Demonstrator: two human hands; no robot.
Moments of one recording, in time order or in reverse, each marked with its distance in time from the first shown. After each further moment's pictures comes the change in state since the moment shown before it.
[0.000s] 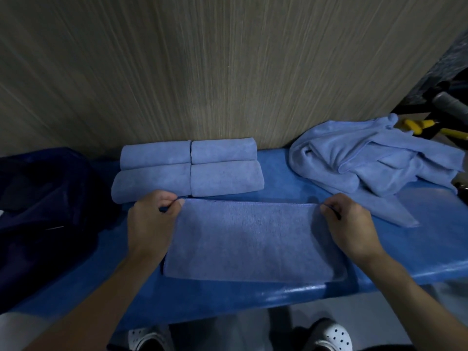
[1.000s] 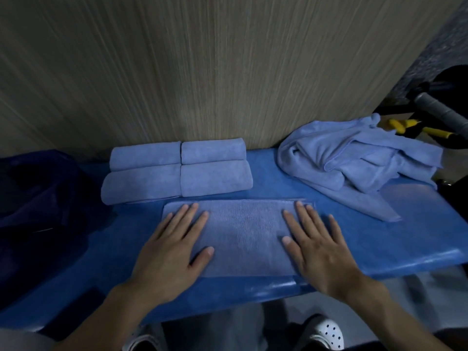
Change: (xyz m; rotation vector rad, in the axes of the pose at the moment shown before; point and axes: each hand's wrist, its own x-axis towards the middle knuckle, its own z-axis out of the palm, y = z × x) left_hand -0.050 -0.019 0.009 0.715 -0.513 0.576; right_hand -0.060 -0.001 0.021 -0.628 -0.253 -0.284
